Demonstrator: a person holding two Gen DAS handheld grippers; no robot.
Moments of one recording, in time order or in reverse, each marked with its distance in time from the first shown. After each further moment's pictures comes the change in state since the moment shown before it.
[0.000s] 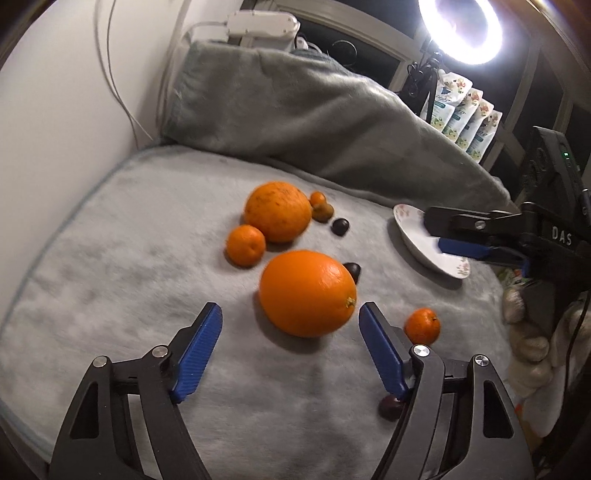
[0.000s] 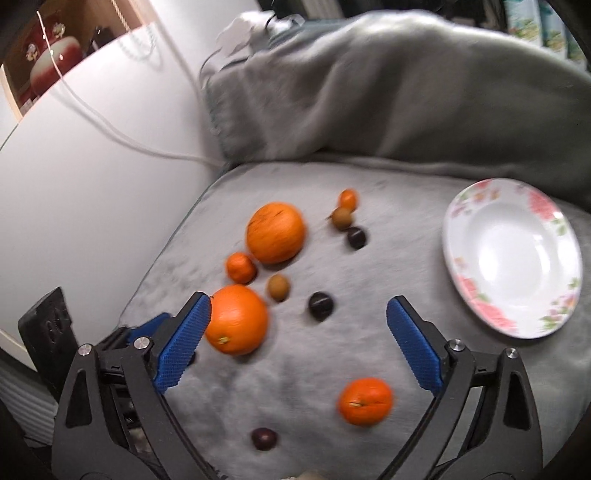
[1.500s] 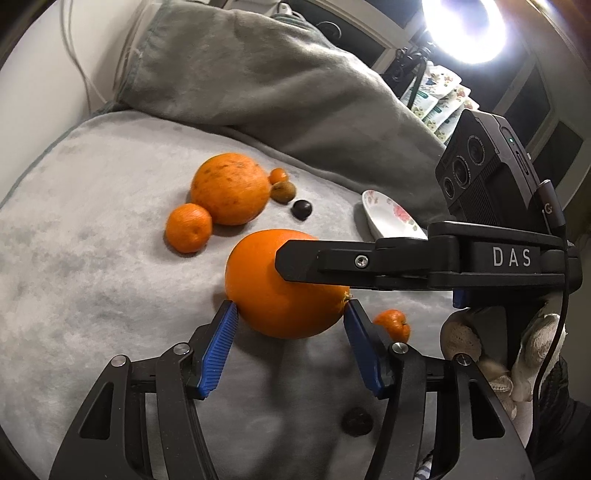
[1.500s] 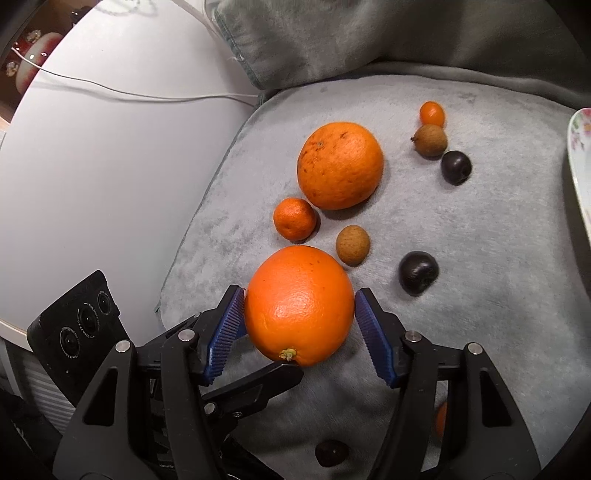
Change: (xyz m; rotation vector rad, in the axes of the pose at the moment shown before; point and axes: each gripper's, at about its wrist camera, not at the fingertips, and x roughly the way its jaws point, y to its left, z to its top) left arm 0.031 -0.010 0.008 -0.030 0.091 -0.159; right arm 0.062 0.002 0.006 0.090 0.218 0.200
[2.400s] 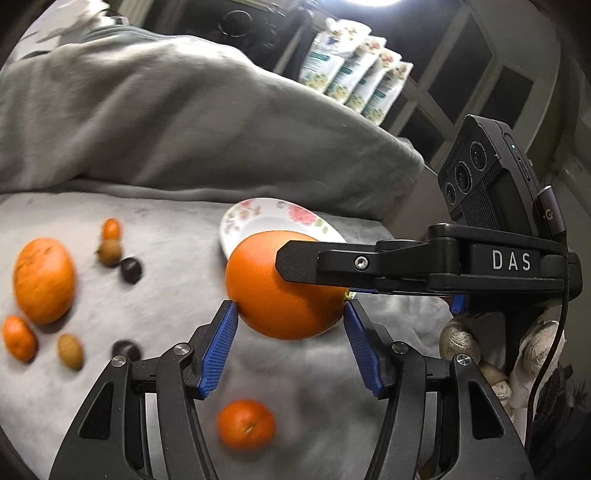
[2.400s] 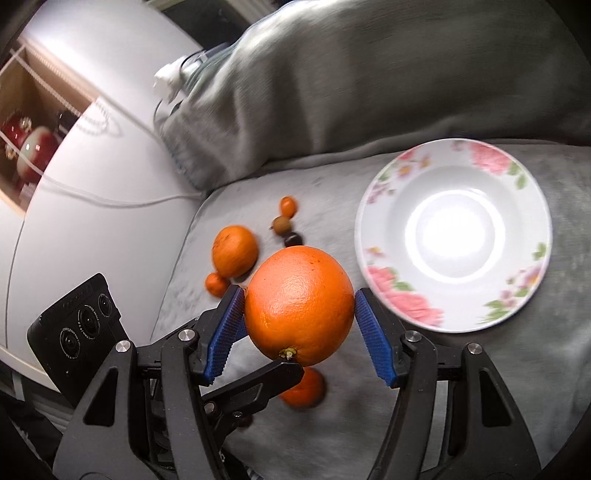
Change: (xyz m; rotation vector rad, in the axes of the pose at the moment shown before) left arm 0.081 -0.134 0.046 0.233 0.049 -0.154; right arm -0.132 -0.103 -0.014 0.163 -0.251 -0.089
